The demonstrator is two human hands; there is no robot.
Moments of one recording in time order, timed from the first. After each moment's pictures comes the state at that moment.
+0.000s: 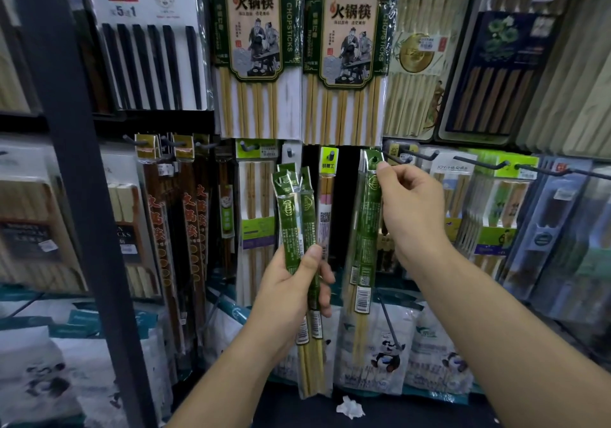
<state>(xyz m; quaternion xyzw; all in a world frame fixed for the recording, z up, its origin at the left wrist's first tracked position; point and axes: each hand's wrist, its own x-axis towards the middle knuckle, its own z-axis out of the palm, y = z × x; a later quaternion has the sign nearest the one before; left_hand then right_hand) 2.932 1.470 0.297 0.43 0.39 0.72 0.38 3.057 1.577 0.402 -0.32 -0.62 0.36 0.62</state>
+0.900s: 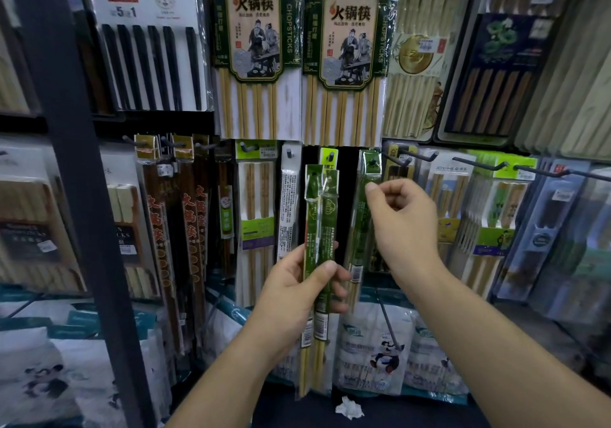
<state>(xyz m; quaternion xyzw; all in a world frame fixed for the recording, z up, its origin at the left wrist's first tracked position) 2.936 1.467 0.301 0.47 0.37 0.69 0.40 3.058 1.567 0.381 -0.32 -0.64 0.32 0.62</state>
